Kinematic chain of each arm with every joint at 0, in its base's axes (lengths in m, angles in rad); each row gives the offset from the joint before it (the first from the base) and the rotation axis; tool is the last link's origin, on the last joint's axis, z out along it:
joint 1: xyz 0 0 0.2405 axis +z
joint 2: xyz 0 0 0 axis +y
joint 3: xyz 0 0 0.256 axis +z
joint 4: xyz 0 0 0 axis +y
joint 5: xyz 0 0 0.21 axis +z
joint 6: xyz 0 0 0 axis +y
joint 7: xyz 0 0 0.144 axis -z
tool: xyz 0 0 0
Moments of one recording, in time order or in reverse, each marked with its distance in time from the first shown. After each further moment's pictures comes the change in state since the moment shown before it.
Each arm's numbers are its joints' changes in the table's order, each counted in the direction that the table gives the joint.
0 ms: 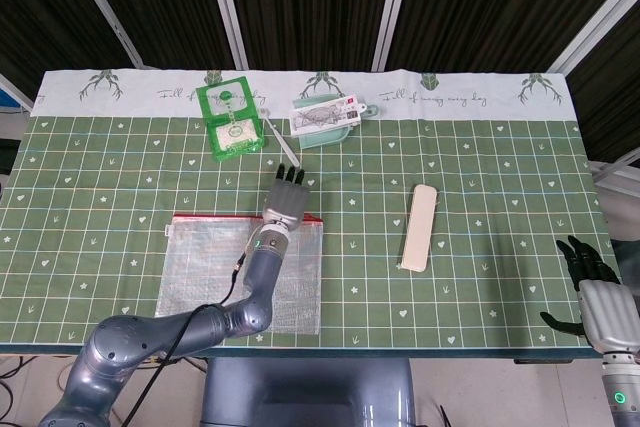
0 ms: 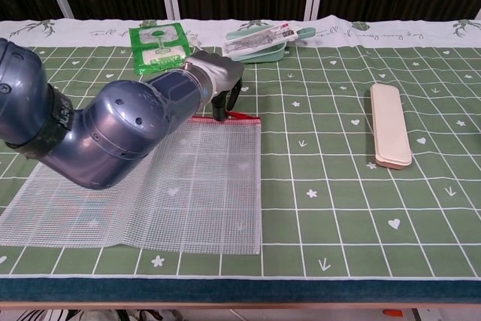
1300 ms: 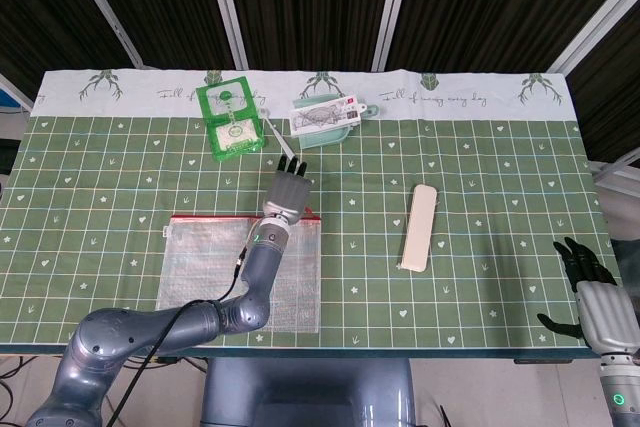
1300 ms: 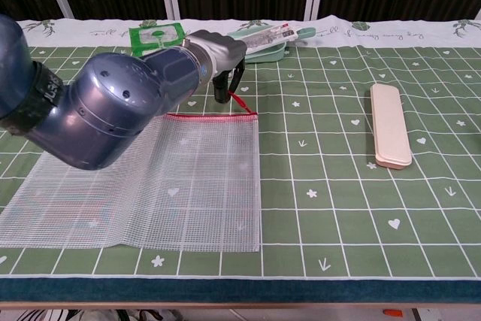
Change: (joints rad) left arm -0.001 0.081 -0.025 -0.123 0.016 0.045 -0.009; right arm 0.000 0.009 -0.004 -0.022 -0.001 -0.008 -0.011
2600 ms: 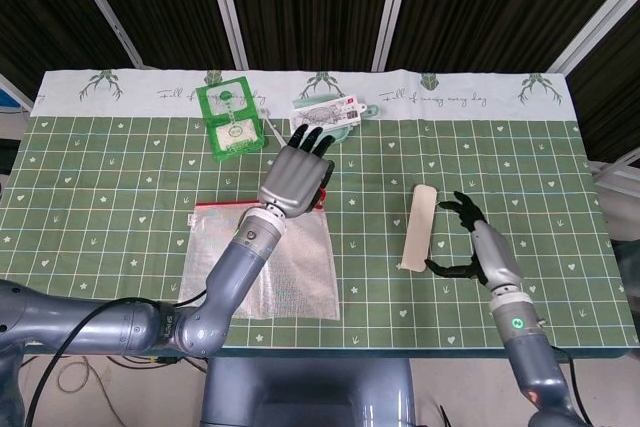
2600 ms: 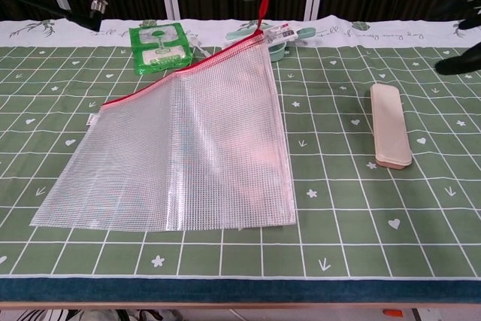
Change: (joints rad) left arm 0.017 0.462 -0.081 -0.746 0.002 0.165 0.073; right arm 0.370 -0.064 0.304 -0.536 0.692 -0.225 0.152
